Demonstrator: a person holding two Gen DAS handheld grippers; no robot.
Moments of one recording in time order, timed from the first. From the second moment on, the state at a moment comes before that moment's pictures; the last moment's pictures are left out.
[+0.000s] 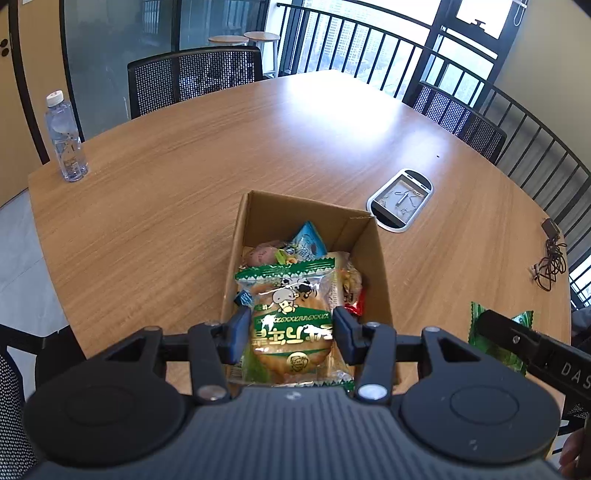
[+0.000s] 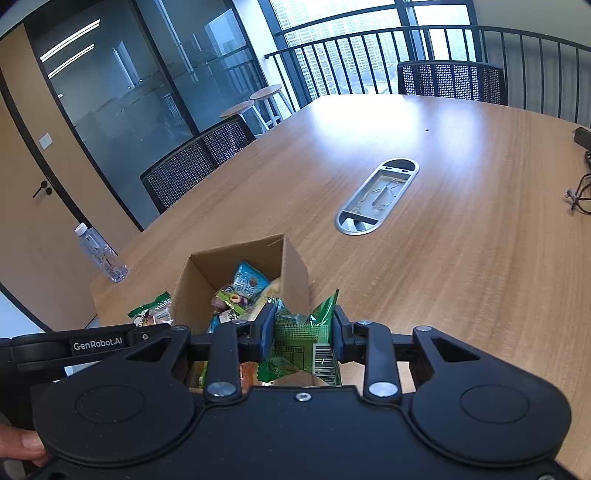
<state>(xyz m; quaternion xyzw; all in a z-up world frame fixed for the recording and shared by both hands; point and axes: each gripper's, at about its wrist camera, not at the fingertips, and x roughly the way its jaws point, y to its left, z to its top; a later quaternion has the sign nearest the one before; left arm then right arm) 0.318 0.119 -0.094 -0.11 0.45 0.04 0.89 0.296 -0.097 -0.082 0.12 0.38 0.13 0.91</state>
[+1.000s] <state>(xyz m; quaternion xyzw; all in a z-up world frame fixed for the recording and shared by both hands) 0.346 0.182 -0.122 -0.15 0.47 0.03 0.87 0.314 -0.021 -0.103 0.12 0.42 0.13 0.89</state>
